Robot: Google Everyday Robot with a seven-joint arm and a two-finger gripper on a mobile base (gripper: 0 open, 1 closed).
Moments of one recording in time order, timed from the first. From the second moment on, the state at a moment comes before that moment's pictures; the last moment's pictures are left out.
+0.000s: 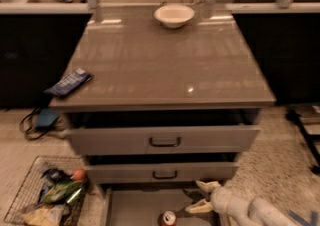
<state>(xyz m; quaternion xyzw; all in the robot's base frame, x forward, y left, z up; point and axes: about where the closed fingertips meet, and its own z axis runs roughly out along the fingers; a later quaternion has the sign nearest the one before) 0.503 -0.157 0.321 -0.38 0.69 0.28 0.55</state>
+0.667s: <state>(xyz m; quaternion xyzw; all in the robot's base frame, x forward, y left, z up) 0.500 -0.157 0.321 -0.38 0.69 0.28 0.55</state>
